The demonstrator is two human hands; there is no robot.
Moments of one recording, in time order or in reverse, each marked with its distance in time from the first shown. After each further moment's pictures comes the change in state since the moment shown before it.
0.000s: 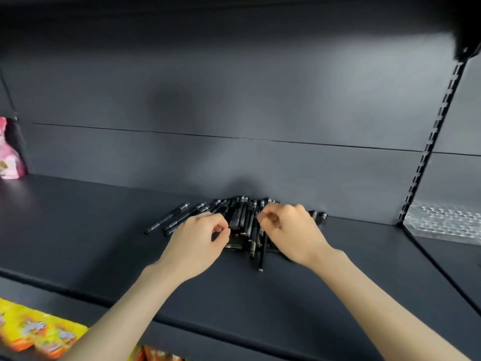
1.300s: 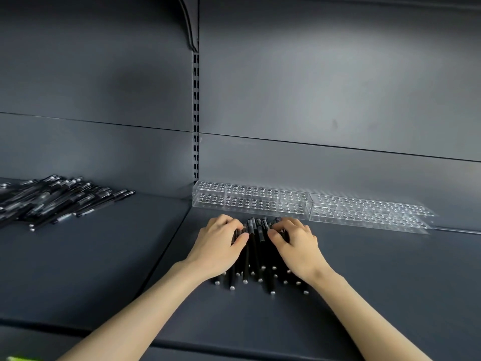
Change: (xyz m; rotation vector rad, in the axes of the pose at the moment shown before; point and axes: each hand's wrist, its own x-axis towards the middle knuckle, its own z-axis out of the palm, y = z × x) left_hand 0.015 0.427 0.289 0.009 -0.217 0.114; right_hand -0.212 0.390 -0.242 0.028 0.044 0.344
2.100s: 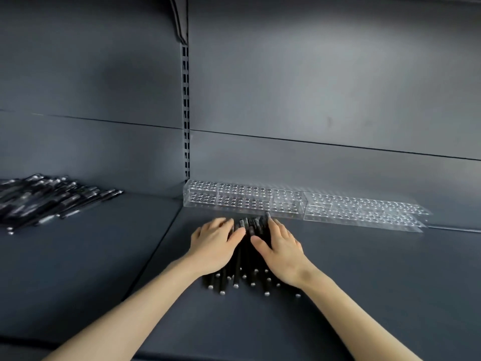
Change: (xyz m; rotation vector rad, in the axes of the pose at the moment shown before) left_hand 0.017 0.001 0.012 -0.012 -0.163 -0.172; right_hand 0.003 0.002 0.013 -0.070 -0.205 0.035
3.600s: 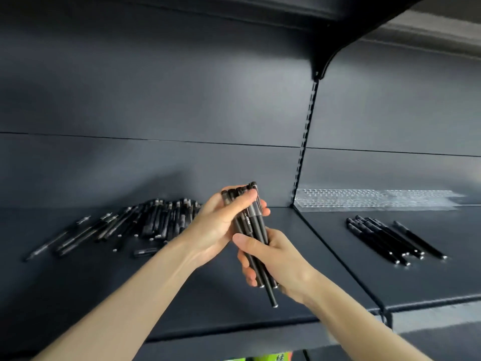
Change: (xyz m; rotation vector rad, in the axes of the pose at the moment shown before) left_hand -0.097 -0.295 -0.243 -1.446 -0.232 0.298; right_hand -0.017 -0.393 0.170 0.979 -0.066 -0.114
